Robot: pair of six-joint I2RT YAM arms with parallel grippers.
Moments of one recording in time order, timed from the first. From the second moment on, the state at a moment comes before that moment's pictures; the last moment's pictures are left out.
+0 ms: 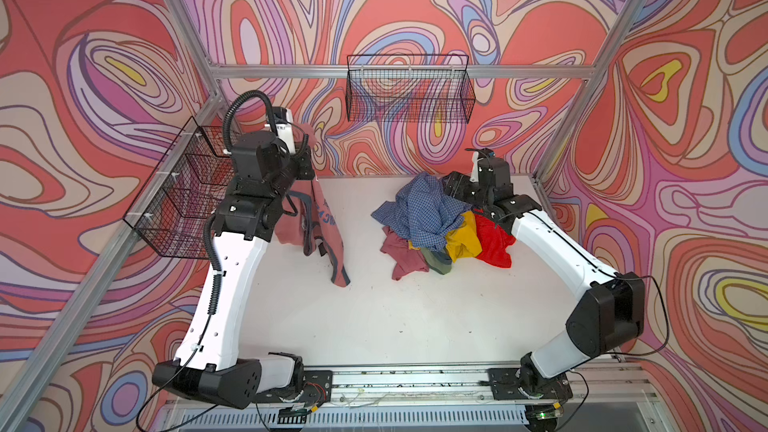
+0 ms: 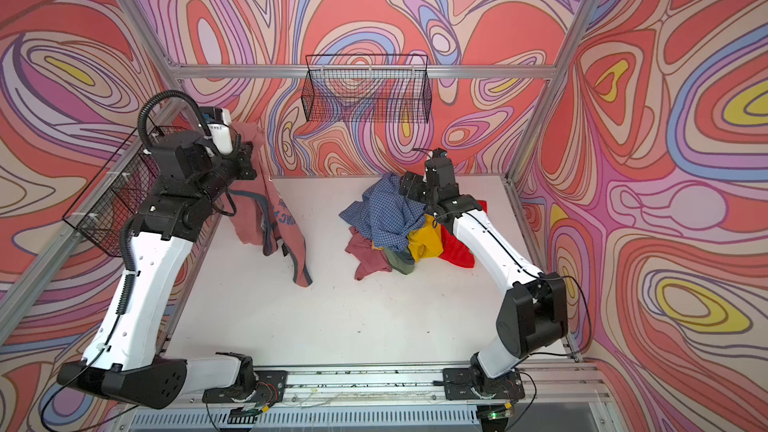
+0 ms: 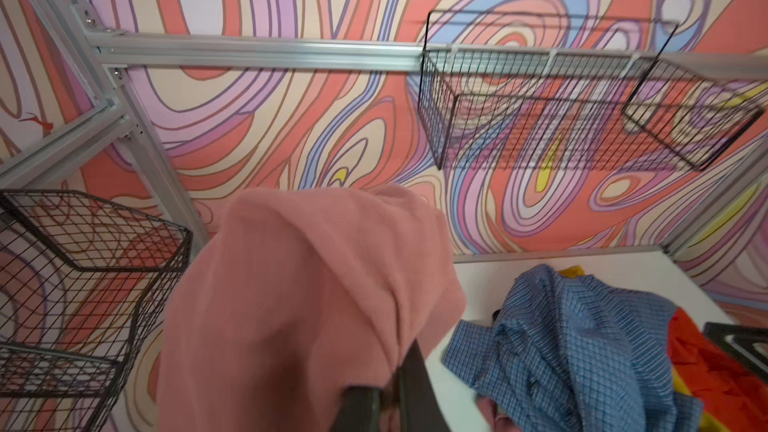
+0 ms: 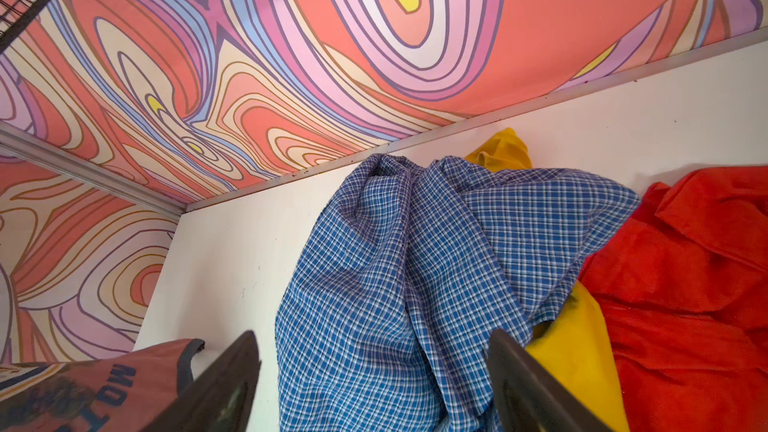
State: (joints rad) left arm -0.15 1.32 1.67 -0.57 -0.07 -0.05; right arm 0.32 1.59 1.42 -0.33 0.00 0.54
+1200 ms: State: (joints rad) left arm -0.02 1.11 0.95 -0.44 0.12 -0.64; right arm 0.32 1.63 1.42 -0.32 -0.07 0.60
